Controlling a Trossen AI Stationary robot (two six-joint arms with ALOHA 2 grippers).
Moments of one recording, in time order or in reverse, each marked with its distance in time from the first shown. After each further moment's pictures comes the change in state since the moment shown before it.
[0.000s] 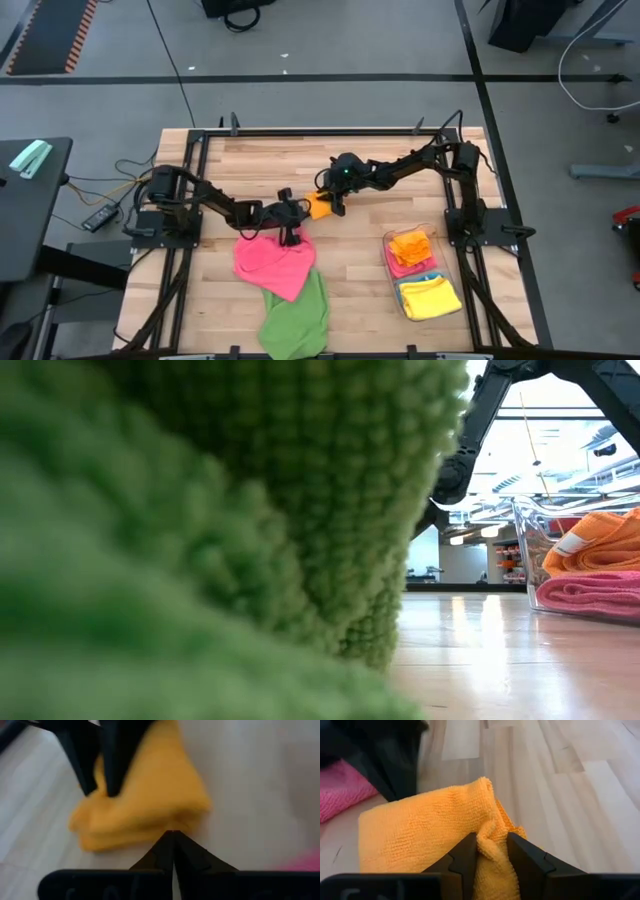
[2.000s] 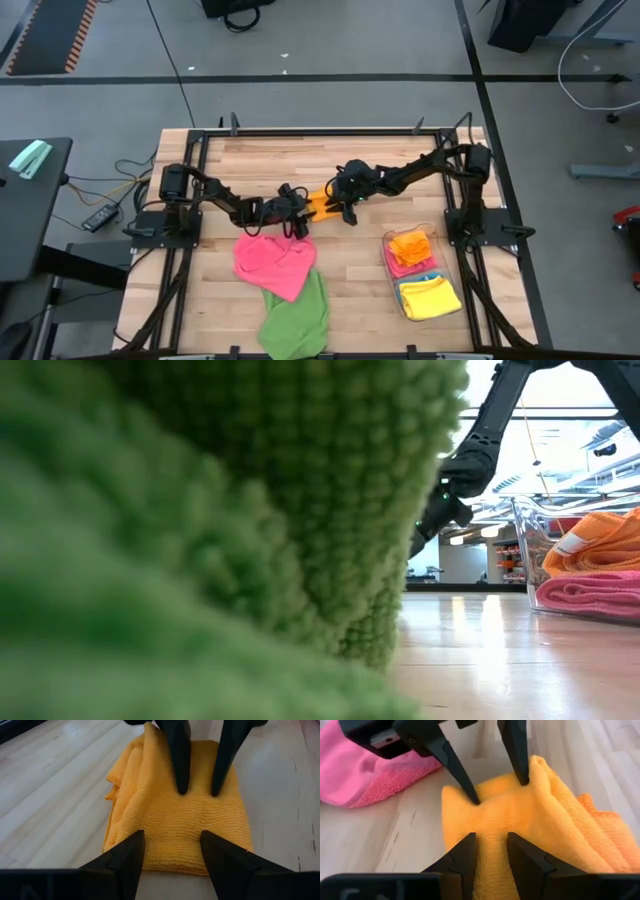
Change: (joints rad) left arm 0.059 0.080 0.006 0.162 -0.009 -0.209; right arm 0.043 -0.099 -0.130 -0.006 -0.088 0.012
